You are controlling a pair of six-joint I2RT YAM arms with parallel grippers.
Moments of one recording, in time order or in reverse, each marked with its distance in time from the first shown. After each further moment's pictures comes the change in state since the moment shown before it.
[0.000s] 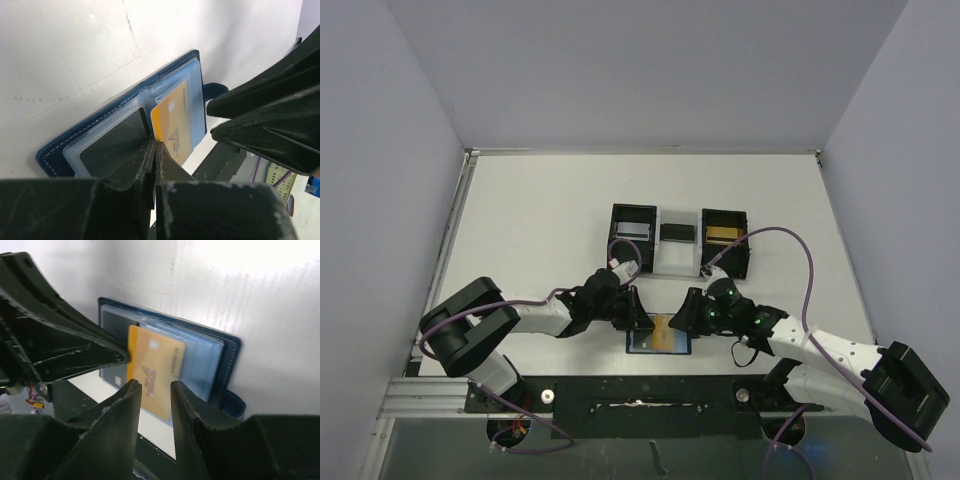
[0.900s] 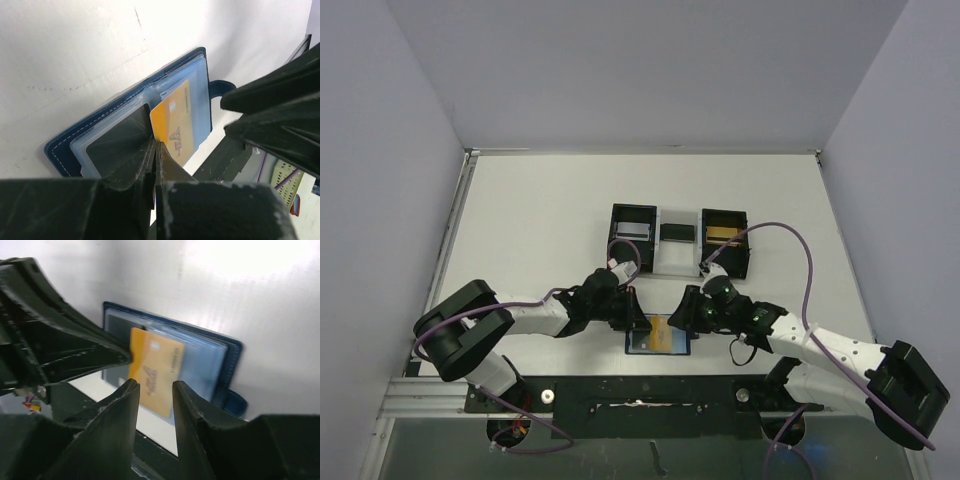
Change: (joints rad) left arm 0.005 -0.032 0.001 -0.063 -0.006 0.024; right arm 0.032 -0.003 0.063 -0.093 0.059 -0.008
